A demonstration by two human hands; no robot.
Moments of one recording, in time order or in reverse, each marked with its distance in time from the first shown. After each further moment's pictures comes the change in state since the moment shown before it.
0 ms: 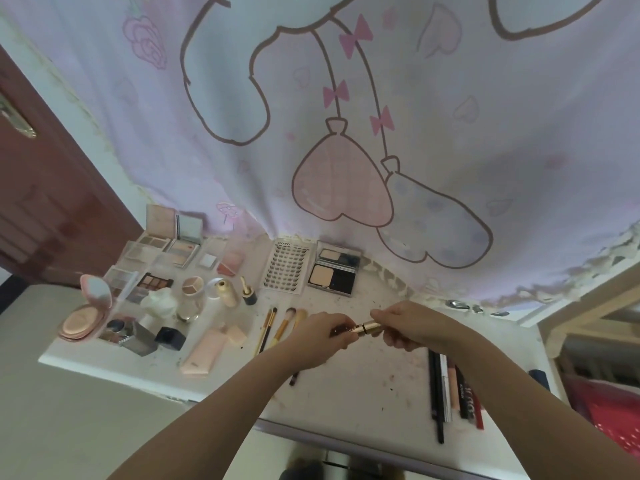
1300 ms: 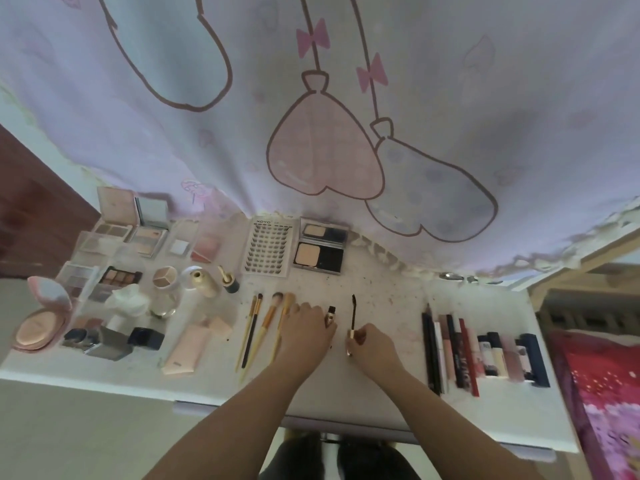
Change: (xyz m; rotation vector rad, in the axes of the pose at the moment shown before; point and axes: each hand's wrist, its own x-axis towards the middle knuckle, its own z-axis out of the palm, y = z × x) left_hand 0.036 -0.053 0.065 0.497 0.181 -0.331; right_hand 0.050 0.058 0.105 -0.083 0.435 0.237
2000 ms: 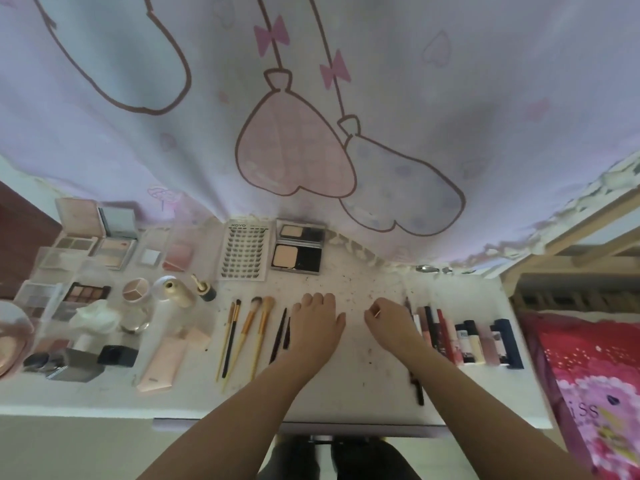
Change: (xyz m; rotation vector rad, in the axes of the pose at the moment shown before) left_hand -0.002 0.044 -0.020 0.023 0.045 0.222; right_hand 0.014 0.011 -0.061 -0.165 0.152 -0.040
